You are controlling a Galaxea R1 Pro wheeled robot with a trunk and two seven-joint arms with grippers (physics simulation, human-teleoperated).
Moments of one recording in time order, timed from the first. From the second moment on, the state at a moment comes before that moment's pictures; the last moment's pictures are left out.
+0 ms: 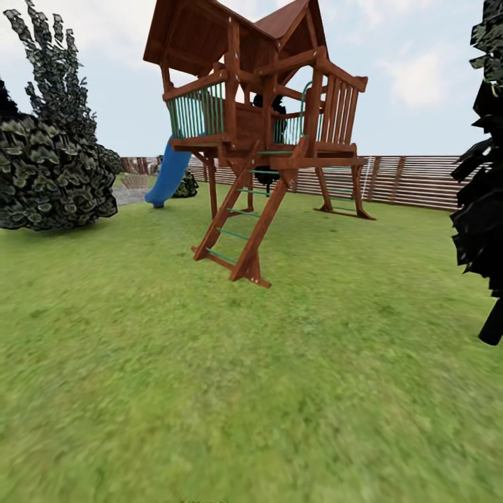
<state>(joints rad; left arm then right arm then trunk) 0.02 0.00 0.00 -0.07 0.01 -0.01 0.00 -0.05 0.01 0.01 -0.04 0.01 -0.09 0.00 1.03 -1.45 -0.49</state>
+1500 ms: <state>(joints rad) 0.02 0.00 0.00 -0.07 0.01 -0.01 0.00 -0.05 0.00 0.01 -0.04 0.01 -0.09 0.00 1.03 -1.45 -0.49</state>
